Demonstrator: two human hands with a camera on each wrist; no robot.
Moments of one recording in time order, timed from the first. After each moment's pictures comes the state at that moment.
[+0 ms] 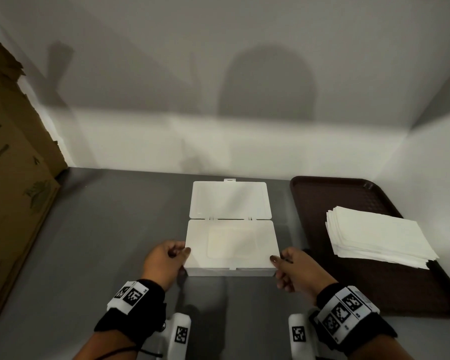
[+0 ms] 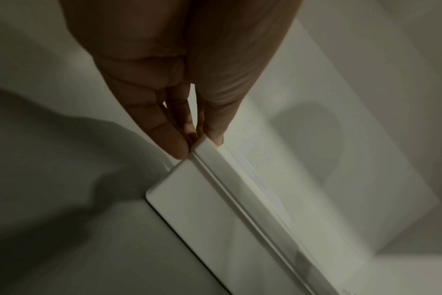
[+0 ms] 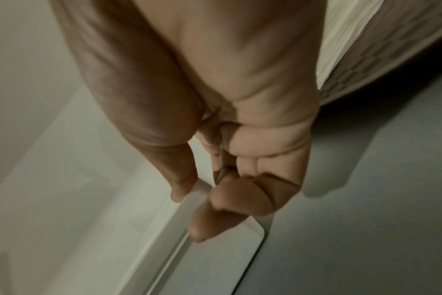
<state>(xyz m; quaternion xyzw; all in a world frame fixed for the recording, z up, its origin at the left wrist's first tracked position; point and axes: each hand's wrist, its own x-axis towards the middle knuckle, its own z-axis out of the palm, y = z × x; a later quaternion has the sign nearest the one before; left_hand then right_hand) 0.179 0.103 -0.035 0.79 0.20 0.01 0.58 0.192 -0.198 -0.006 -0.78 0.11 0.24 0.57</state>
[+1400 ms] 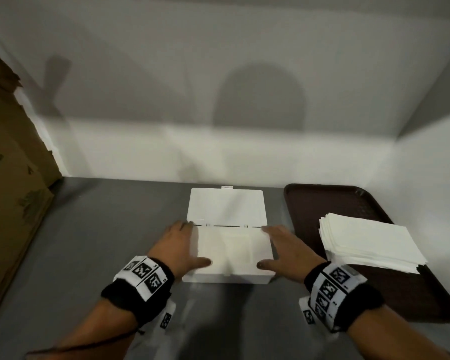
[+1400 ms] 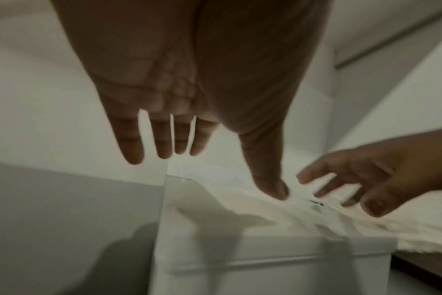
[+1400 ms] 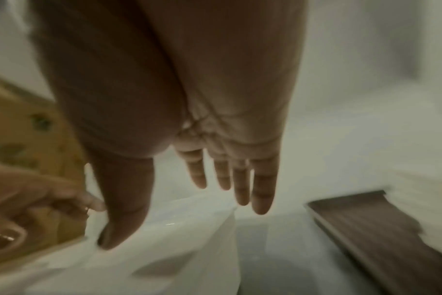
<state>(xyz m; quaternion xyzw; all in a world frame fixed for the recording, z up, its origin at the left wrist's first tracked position) 0.204 0.082 0.031 0.99 -0.01 -0.05 0.16 0.214 -0.189 0.051 -0.96 -0.15 0.13 0.19</state>
